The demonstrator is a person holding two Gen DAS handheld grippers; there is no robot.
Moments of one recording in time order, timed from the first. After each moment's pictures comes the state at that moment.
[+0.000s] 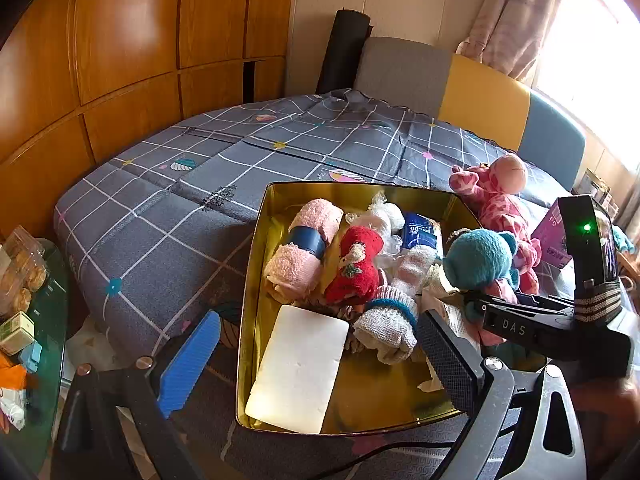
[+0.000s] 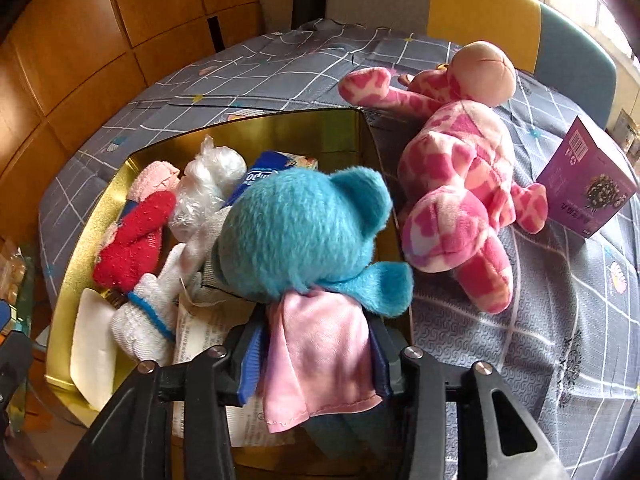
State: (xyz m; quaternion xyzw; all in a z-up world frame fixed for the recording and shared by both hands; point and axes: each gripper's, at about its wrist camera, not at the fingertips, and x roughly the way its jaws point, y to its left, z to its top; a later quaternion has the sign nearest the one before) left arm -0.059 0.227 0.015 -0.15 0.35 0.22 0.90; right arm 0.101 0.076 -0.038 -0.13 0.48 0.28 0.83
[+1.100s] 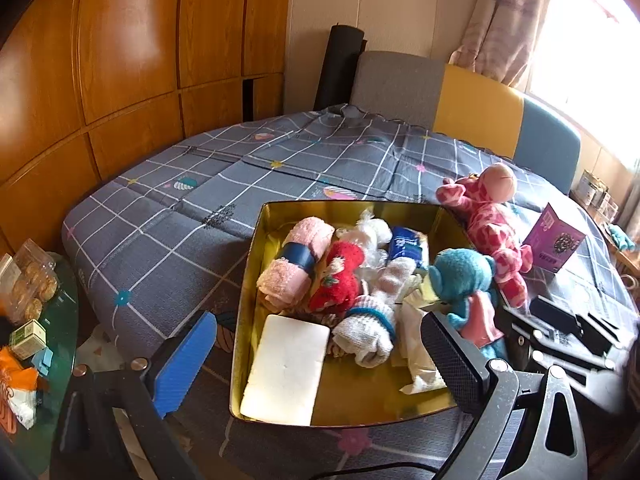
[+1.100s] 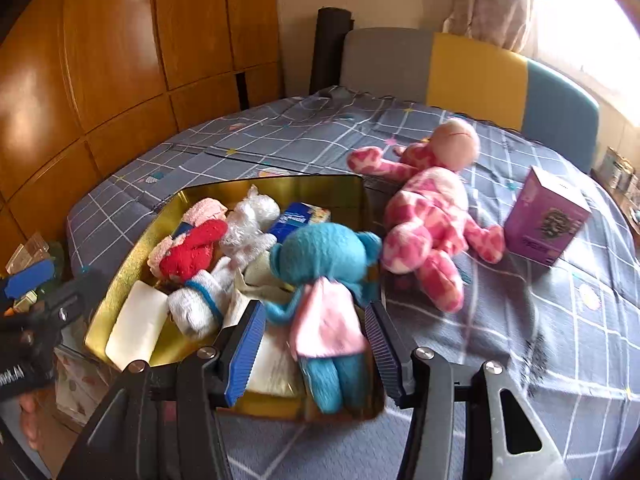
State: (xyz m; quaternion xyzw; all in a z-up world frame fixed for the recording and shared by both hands) left arm -0.066 0.204 0.036 -0.13 0.33 0.23 0.91; right arm 0.038 0.037 0.002 -0.12 0.37 0.30 0.87
